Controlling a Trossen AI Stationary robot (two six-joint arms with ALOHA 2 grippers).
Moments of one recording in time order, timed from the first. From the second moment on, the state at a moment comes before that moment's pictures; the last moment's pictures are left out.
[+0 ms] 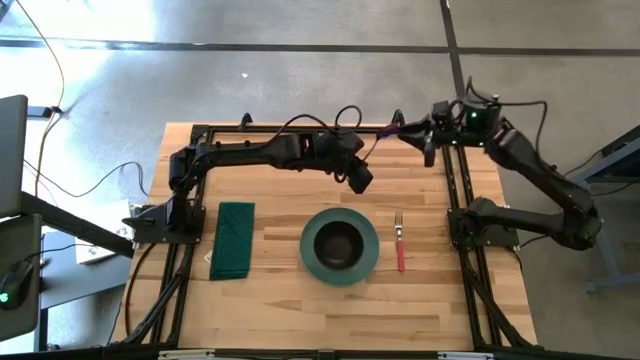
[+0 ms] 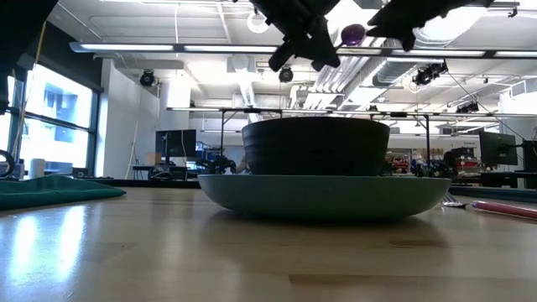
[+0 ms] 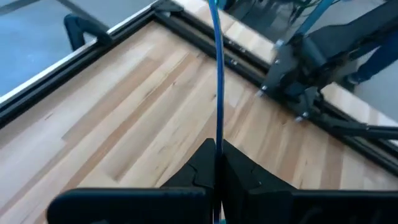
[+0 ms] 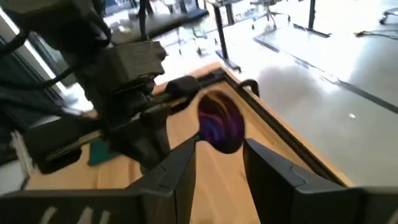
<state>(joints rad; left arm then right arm) 0.27 1.97 1.85 -0.51 -0.12 -0.42 -0.77 0.87 0.98 -0.42 -0.52 0.06</state>
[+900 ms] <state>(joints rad) 0.16 1.80 1.81 -1.29 0.41 -0.39 -0.73 0.87 1.19 -0.87 -0.10 0.10</state>
